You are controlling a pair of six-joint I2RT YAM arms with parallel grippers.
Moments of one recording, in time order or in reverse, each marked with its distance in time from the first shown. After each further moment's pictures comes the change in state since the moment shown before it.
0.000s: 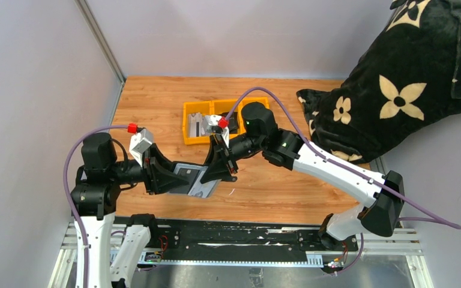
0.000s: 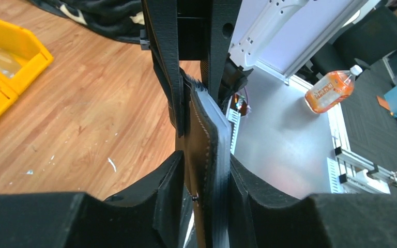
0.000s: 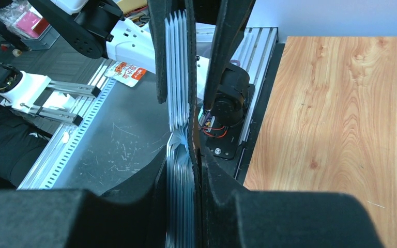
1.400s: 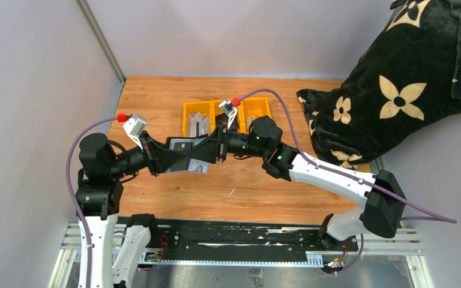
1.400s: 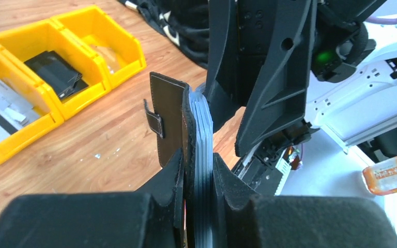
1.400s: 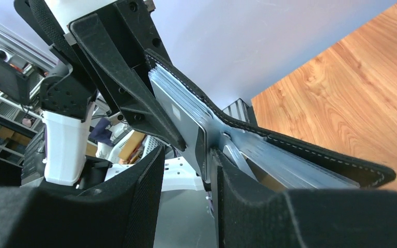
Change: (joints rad) left arm 0.000 -0.015 -0.079 0.283 -0.359 -0.304; right arm 0.014 -0.019 -0.254 0.578 0.516 0.708
